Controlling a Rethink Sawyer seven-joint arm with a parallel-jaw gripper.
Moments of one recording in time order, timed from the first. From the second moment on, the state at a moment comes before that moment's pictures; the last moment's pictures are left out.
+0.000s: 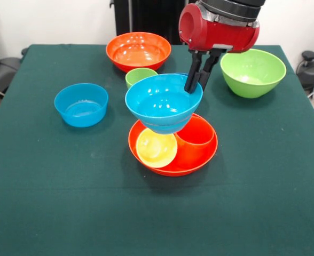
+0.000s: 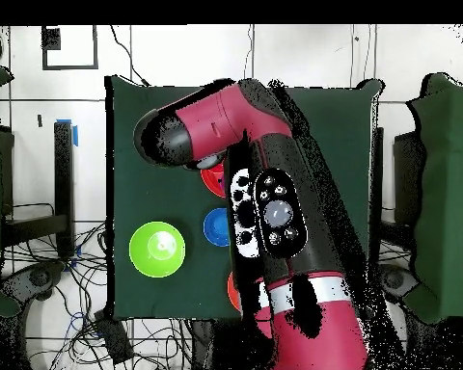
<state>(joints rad) -0.29 -0.70 0.42 1.29 -0.71 0.96 1.70</state>
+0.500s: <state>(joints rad) -0.29 -0.70 0.42 1.29 -0.71 0.96 1.70</state>
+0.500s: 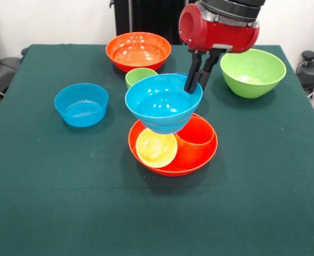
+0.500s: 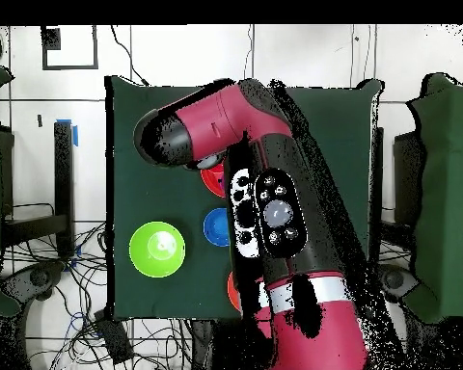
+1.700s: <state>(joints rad) -0.29 -0.70 0.42 1.29 -0.71 0.89 1.70</state>
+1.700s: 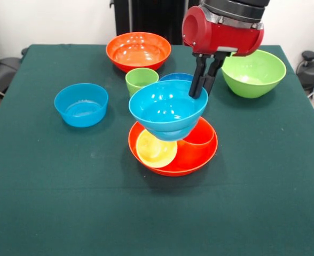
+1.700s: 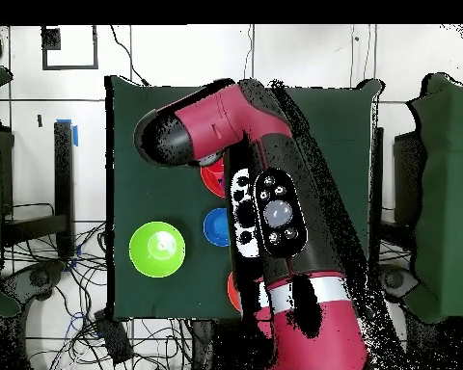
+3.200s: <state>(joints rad) -0.29 -0.69 0.42 1.29 -0.71 0.89 1.70</state>
